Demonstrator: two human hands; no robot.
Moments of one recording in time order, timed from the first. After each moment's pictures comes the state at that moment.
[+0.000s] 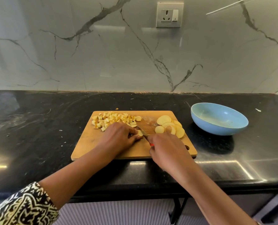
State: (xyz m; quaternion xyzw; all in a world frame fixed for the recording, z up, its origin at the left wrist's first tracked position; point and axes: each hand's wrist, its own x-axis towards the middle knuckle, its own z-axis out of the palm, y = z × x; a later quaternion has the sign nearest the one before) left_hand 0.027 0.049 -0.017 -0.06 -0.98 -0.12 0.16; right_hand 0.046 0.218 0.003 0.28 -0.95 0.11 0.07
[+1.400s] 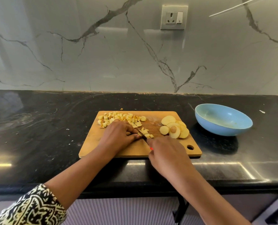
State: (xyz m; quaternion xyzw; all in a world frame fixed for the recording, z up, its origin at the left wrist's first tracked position) left_hand 0.027 0.028 -0.027 -0.02 -0.96 -0.21 0.18; right_hand 0.061 0.206 -0.001 0.28 -0.95 0.11 0.10
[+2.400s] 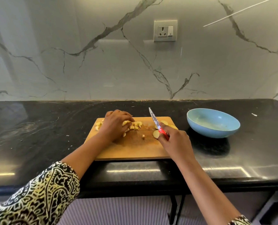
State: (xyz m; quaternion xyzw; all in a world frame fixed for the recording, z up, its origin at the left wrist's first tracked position) left_hand -0.026 0.009 -0.016 -0.11 -0.96 -0.04 0.25; right_hand 0.002 0.248 -0.028 0.19 -0.90 0.32 0.22
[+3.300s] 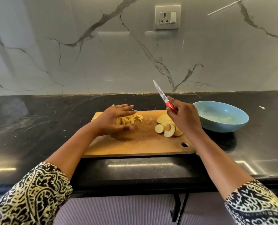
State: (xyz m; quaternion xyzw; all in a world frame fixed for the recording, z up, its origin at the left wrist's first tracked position) left_hand -0.025 -0.017 -0.013 -0.20 -0.96 -0.15 0.09; right_hand -0.072 0.257 -0.011 0.25 -0.85 0.30 0.34
